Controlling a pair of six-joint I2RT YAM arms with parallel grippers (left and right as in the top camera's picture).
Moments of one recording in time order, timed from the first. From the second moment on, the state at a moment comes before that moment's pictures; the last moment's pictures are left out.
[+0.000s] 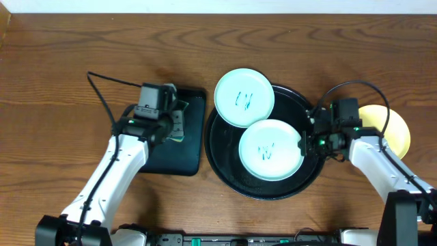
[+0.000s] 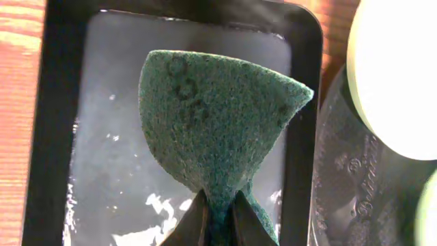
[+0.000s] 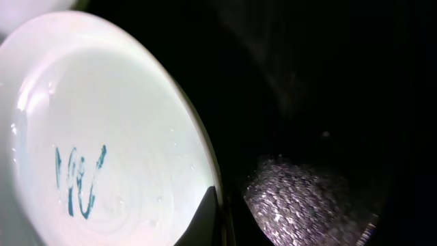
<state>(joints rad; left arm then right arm) -0.20 1.39 0.89 -0.56 0.07 -0.25 0.05 1.51 0.73 -0.52 -0.37 0.07</state>
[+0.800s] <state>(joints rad) 0.15 1.39 0.89 -0.52 0.85 -0.01 0.06 1.51 0.66 -0.42 -0.37 0.09</state>
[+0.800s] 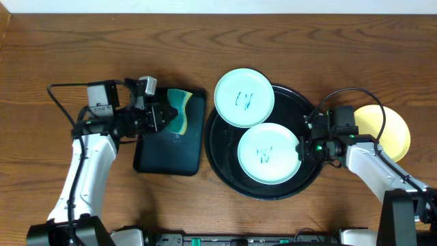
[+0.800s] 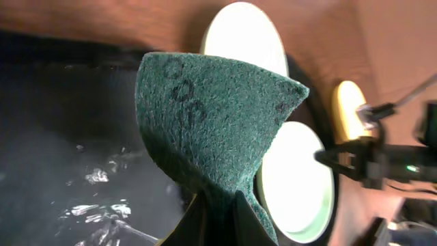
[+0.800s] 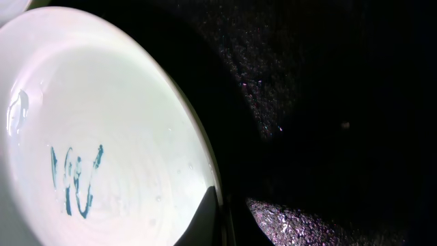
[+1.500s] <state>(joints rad) 0.19 1.39 0.89 -0.53 1.01 0.03 0.06 1.51 0.66 -0.42 -0.37 0.09</state>
